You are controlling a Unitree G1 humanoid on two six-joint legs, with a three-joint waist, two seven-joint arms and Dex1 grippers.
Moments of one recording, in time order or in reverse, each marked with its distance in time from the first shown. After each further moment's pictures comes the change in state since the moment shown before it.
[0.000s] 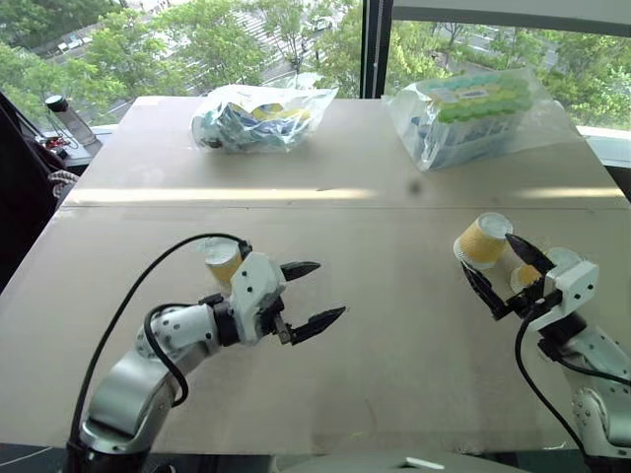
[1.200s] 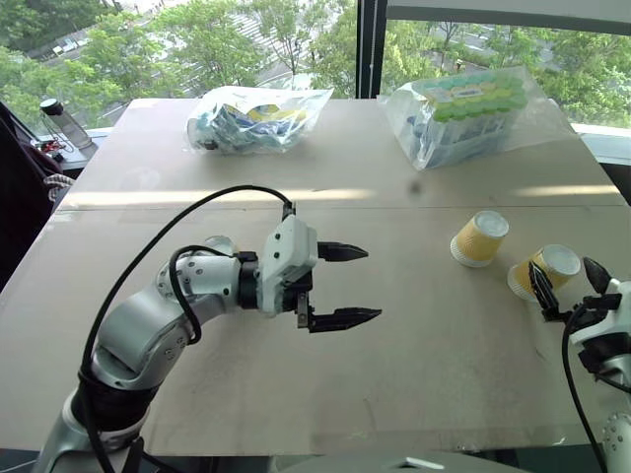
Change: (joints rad) left arm -0.305 0.033 -0.121 0.002 -0.126 0.130 -0.095; right arm 0.134 0.071 -0.216 0.013 0.088 0.131 -0.146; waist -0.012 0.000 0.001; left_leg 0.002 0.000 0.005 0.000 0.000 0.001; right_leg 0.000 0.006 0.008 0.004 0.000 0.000
